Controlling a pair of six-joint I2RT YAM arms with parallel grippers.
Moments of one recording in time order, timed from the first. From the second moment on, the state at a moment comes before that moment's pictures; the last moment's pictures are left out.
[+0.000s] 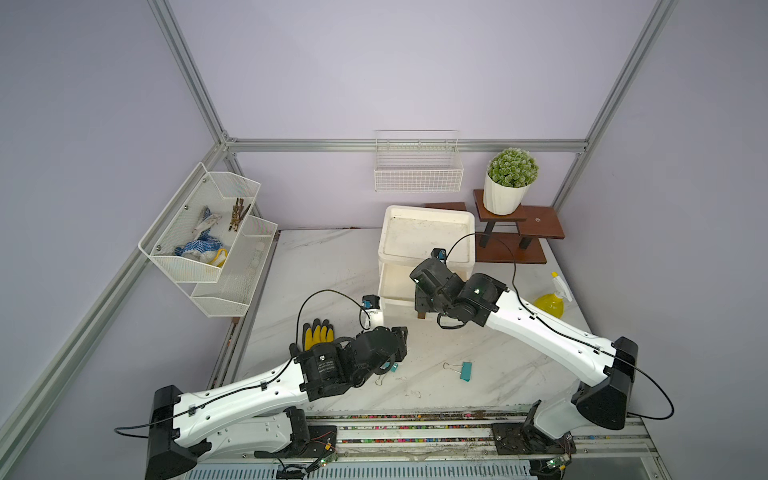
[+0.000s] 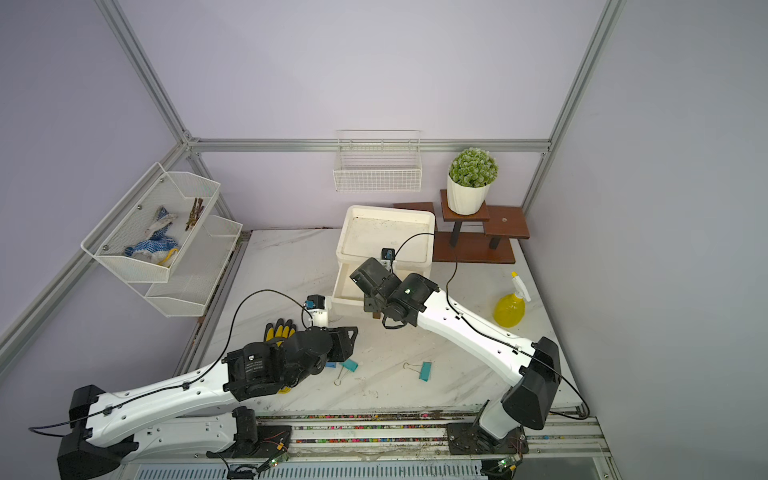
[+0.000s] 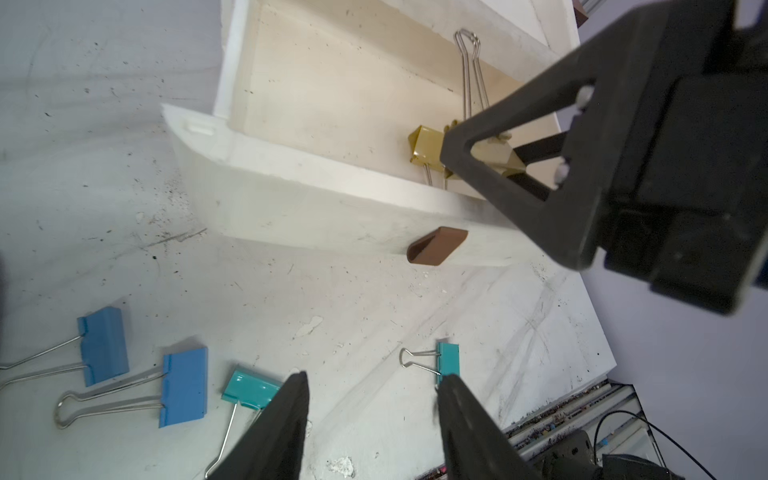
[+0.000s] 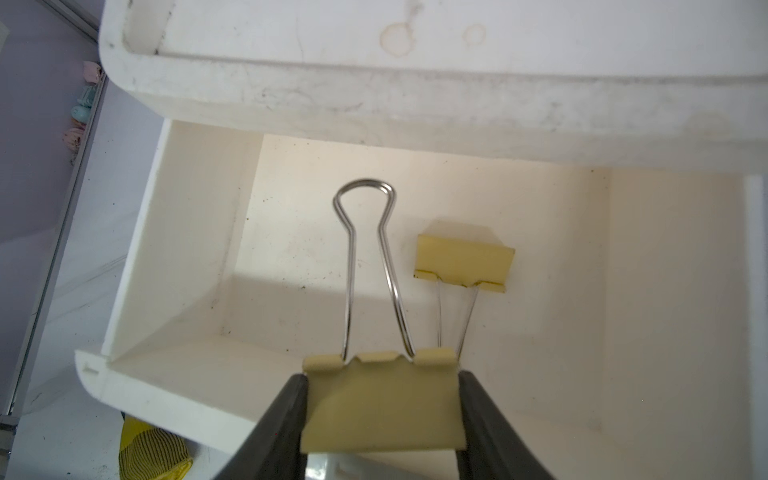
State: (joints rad) left arm -1.17 1.05 0.93 -0.54 -0.51 -0.97; right arm 0.89 1.55 1.55 -0.95 0.40 0.80
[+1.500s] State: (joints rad) left arm -1.13 1.54 1.28 -0.63 -0.59 -0.83; right arm 0.57 1.18 1.44 -0.99 0.32 0.73
